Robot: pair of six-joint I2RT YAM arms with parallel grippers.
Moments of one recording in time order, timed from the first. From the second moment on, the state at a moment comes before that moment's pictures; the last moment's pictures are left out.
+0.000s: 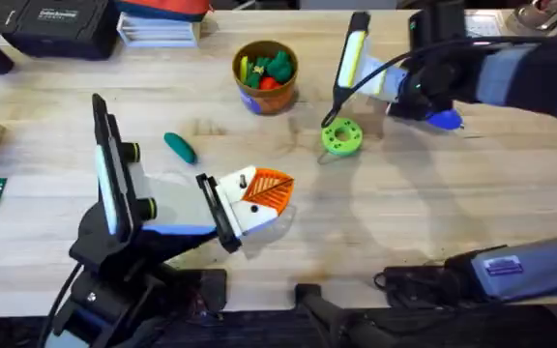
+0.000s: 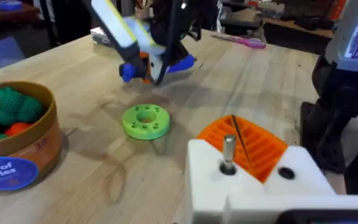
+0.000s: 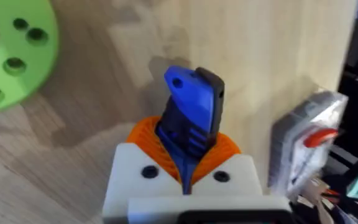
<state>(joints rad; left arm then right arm) -0.46 0.01 0.01 -0.05 0.68 -0.06 0.18 1.63 0.93 -0.34 0.30 -1.17</state>
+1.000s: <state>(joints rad) -0.46 0.01 0.01 -0.05 0.68 -0.06 0.18 1.36 1.08 -0.71 0.16 -0.60</state>
